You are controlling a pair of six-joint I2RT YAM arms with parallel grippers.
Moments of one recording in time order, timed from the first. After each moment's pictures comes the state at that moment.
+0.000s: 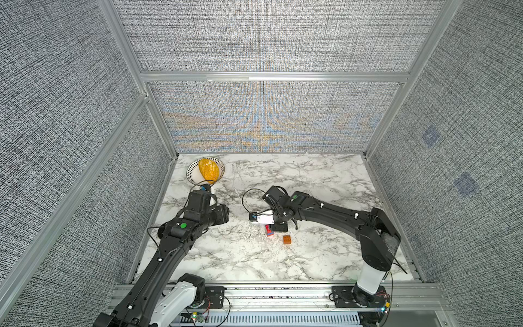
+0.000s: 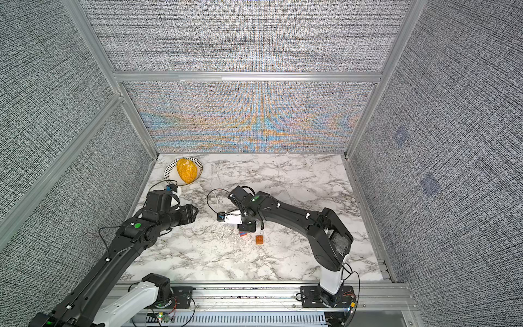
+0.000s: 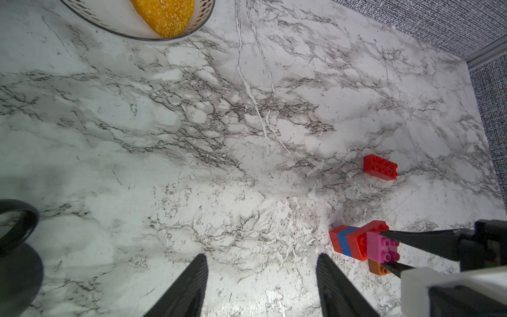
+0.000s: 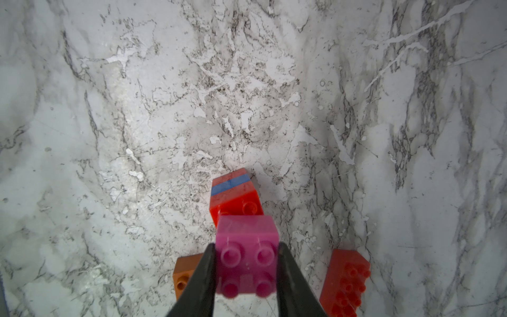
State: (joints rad) left arm -0.32 0.93 0.81 -0.70 0.08 -0.43; right arm 0.90 1.80 1.39 -0.79 -0.05 -0.72
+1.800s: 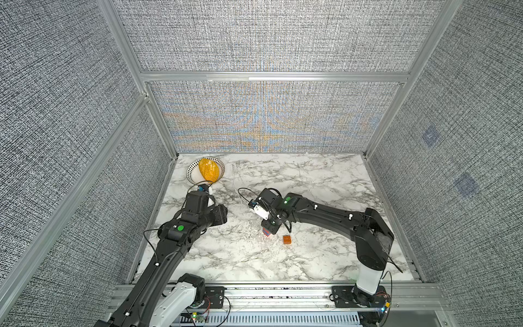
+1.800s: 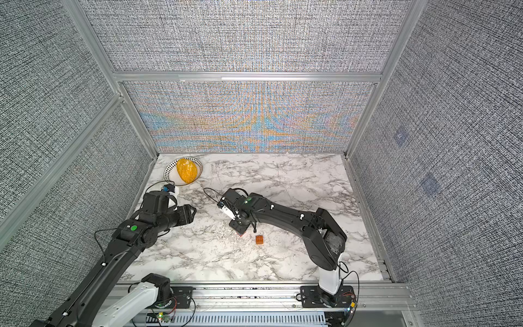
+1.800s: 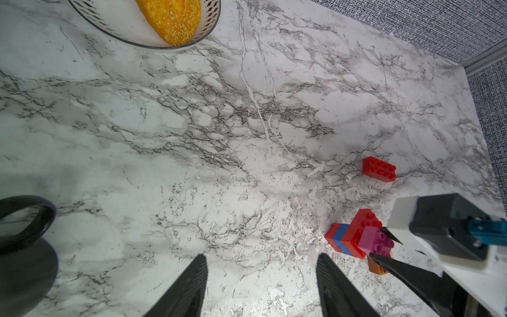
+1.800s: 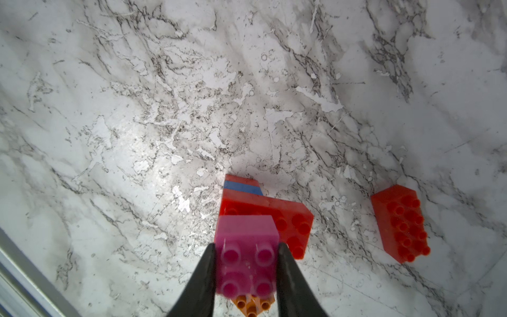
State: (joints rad) left arm -0.31 0.89 0.83 -0.73 0.06 -0.42; right arm 0.96 1.85 1.46 -0.83 0.07 -0.08
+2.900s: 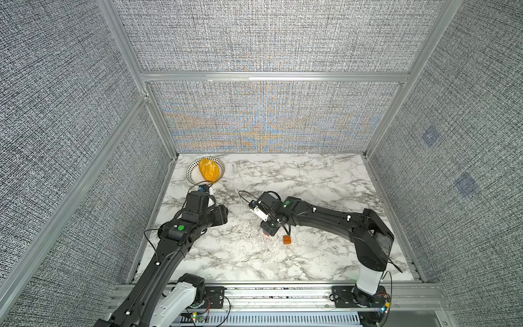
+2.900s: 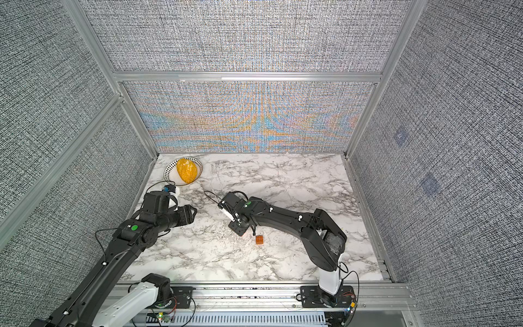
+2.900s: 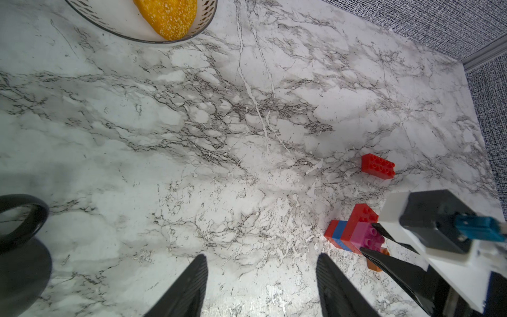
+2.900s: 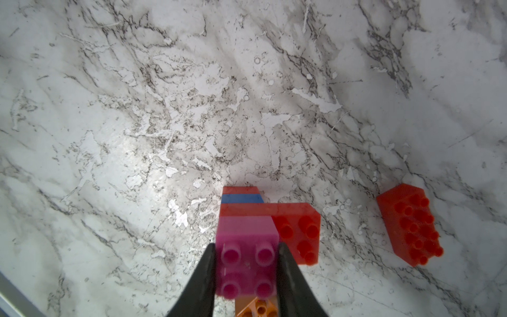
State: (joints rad) left arm -0.31 0.90 0.82 -0.73 0.08 -0.42; right arm 0.97 1.86 1.39 -0.76 0.10 -0.02
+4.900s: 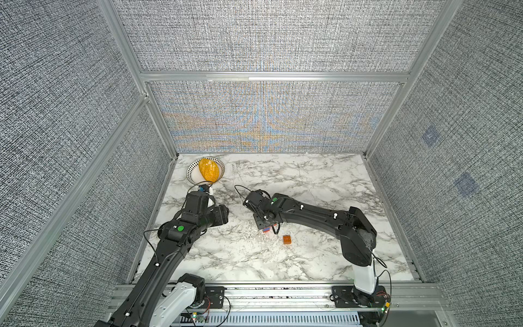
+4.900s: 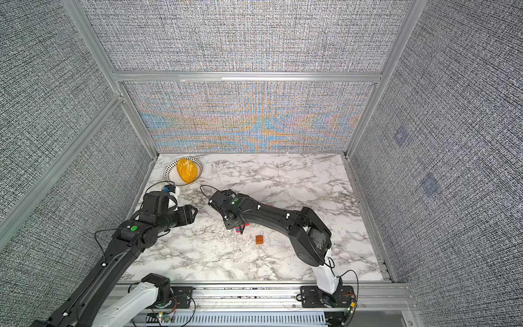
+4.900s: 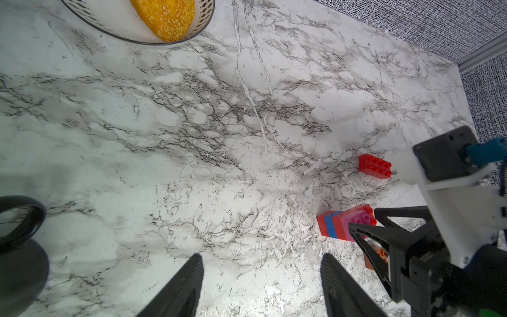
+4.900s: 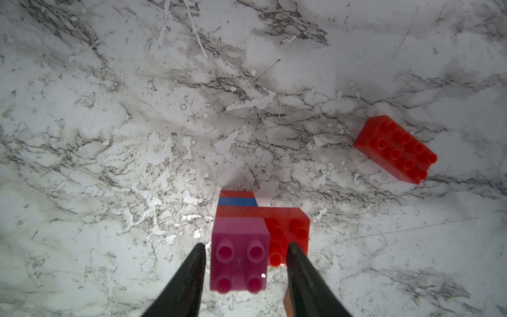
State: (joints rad) left arm -0.31 0.89 0.82 -0.73 0.09 -0.42; right arm 1.02 1.99 1.63 -0.92 0.30 0.58
